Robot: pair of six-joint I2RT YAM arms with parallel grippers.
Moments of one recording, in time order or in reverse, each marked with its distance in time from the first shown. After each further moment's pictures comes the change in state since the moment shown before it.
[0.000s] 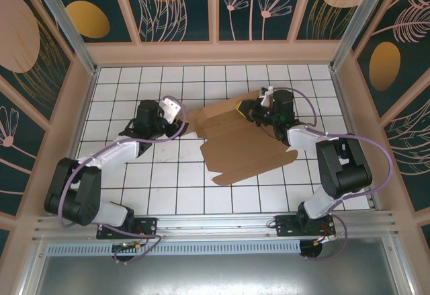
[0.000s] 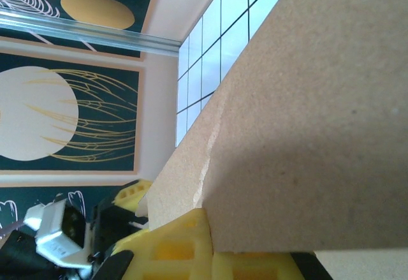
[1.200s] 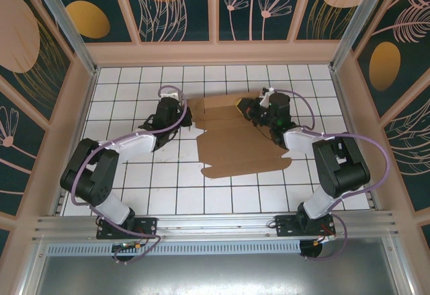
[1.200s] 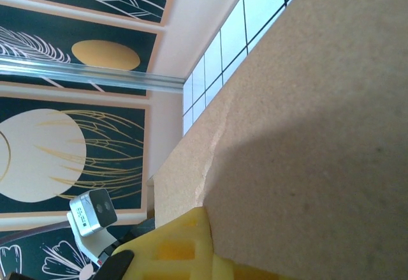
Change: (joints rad) left arm -0.143 0.178 0.101 0.131 -0.331 -0.805; right arm 0.050 0.016 -0.034 0.131 0.165 0.118
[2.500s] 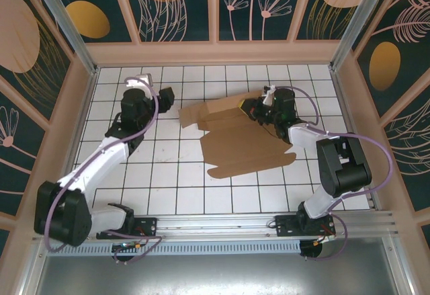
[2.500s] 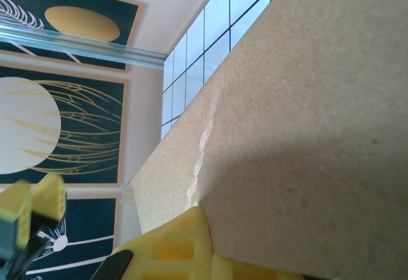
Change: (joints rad) left arm 0.167 -0.328 0.010 -0.102 -0.050 0.247; right arm -0.073 -0.004 0.056 -0.185 -0.134 -0.176
